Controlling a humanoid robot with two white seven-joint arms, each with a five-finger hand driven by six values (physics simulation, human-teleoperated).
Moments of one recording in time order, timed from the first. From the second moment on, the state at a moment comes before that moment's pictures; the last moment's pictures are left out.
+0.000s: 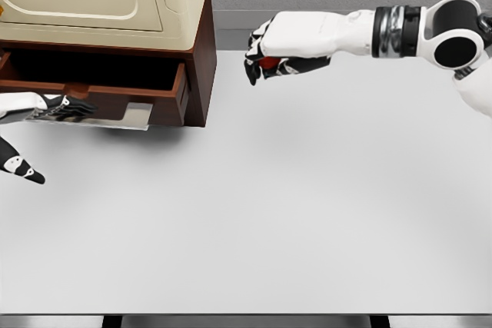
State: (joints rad) left arm -1.02 1.42 -1.18 -1.77 0.70 -0.11 -0.61; right arm -1.10 -0.60 0.90 -1.42 0.14 -0.55 0.61
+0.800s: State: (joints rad) left arm -1.02 1.46 -1.16 -1.77 0.66 -0.12 -0.61; right arm -1.17 -0.49 0.95 -1.42 0.08 -0.54 0.61
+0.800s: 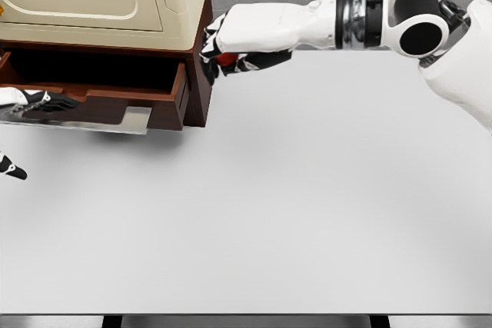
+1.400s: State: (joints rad) left arm -1.02 1.46 -1.14 -1.77 0.69 -0.42 -0.61; right arm -1.21 -0.40 0.97 -1.41 0.07 -0.48 0.61
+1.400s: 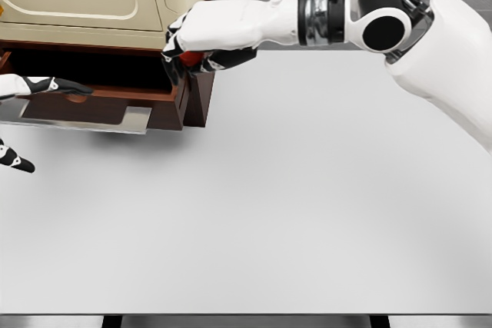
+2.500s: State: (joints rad) left arm -1.02 1.43 -1.14 -1.77 0.71 -0.61 -0.61; right arm -1.27 -0.21 1.02 -1.26 0.07 -0.42 0.61
